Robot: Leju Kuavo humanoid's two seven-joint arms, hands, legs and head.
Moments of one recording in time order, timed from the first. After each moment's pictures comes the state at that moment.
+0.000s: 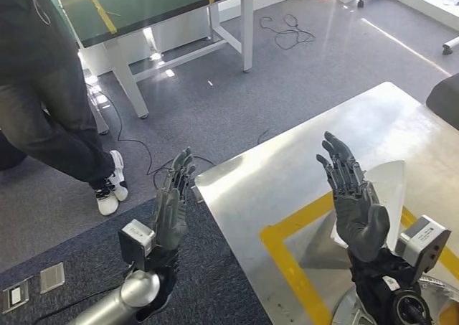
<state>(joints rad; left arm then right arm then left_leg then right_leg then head) -0.12 0.17 -0.64 -1.71 0.07 0.57 -0.45 -0.26 -0.21 0.79 -1.88 -0.37 -0.17 -0.30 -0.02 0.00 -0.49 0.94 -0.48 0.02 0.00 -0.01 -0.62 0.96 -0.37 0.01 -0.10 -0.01</state>
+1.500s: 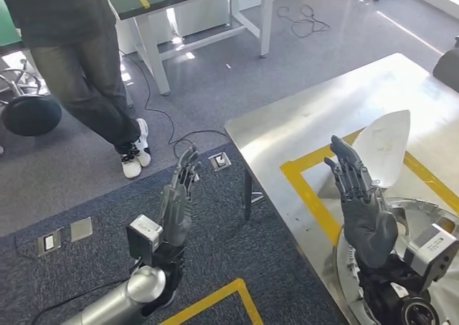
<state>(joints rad) -0.13 0.17 -0.64 -1.71 0.07 0.57 -0.45 -0.26 -0.21 0.79 -1.88 -0.35 -0.16 -0.30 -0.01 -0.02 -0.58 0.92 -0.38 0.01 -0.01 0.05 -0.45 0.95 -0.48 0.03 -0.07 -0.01</state>
